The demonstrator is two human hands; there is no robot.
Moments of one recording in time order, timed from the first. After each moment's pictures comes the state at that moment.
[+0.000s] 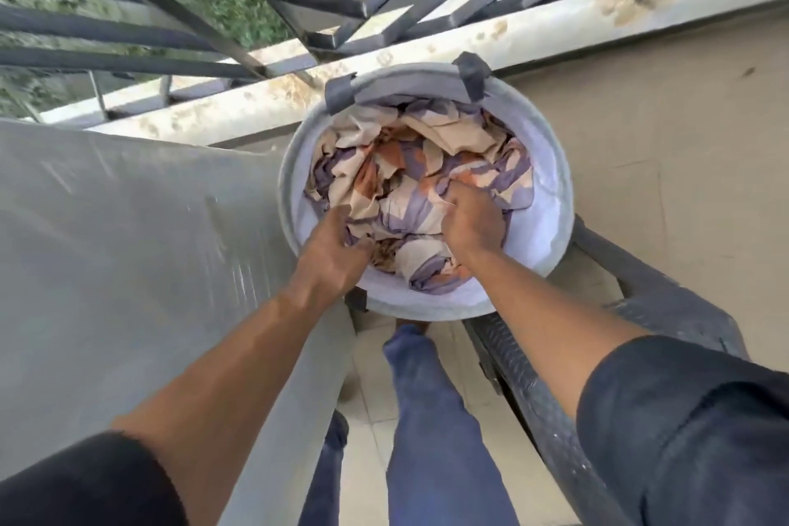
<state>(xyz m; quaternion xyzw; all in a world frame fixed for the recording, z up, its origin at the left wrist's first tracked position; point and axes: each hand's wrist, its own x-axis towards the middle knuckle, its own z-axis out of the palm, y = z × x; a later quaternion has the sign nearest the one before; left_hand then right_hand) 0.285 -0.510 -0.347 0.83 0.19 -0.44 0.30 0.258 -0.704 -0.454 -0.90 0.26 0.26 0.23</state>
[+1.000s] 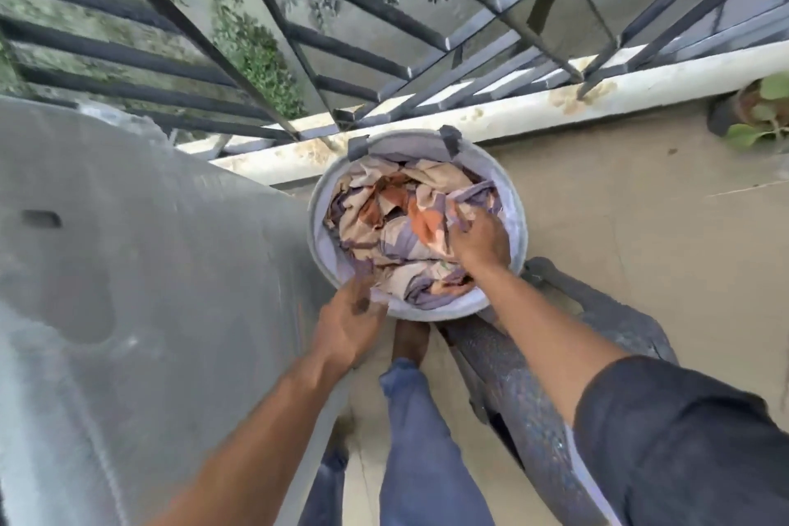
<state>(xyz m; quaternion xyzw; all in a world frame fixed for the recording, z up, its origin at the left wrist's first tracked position) 0.217 -0.501 -0.239 0.78 0.23 -0.43 0.39 0.259 -0.720 -0.353 -0.85 0.35 0.23 0.31</state>
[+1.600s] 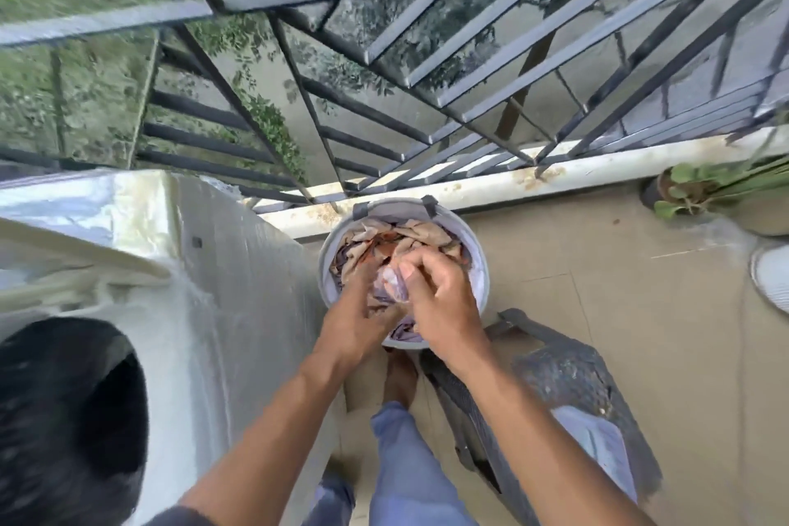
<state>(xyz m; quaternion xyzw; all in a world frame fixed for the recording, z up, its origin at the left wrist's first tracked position) 0.229 -0.515 -0.108 0.83 0.06 -0.33 0.44 0.215 -0.658 -0.090 -0.77 0.17 0.07 0.61</state>
